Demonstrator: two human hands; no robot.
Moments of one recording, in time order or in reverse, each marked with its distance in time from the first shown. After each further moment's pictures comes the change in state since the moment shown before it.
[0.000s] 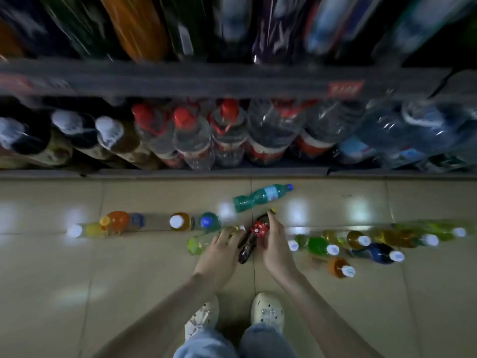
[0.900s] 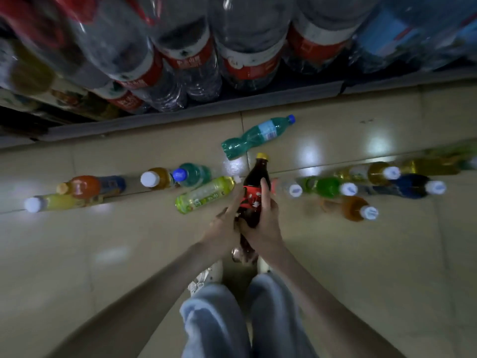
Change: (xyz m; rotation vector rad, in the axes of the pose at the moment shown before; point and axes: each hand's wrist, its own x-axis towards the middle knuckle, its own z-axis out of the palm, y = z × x) left_hand 0.015 -0.020 0.118 -0.281 -0.423 -0.364; right_hand 0.015 0.118 0.108 0.473 0.027 0.039
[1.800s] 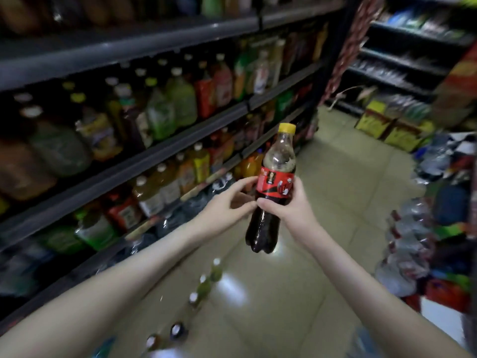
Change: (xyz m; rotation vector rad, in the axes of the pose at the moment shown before) left_hand -0.407 0.879 0.069 0.044 -0.361 1.018; right_hand -0.437 -0.373 -0.818 0.475 0.755 -0.332
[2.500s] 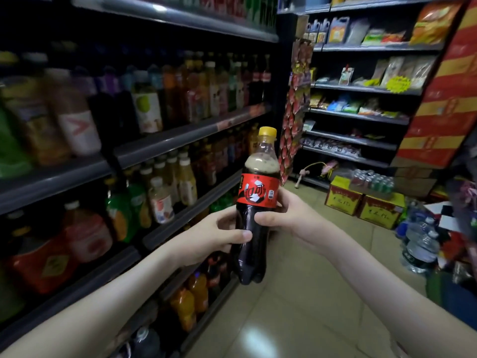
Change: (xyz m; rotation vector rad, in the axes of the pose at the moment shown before) left_hand 0.523 0.191 0.084 -0.177 -0.273 0.136; right_hand 0.415 -0.170 -0.363 -0.046 -0.321 -0.175
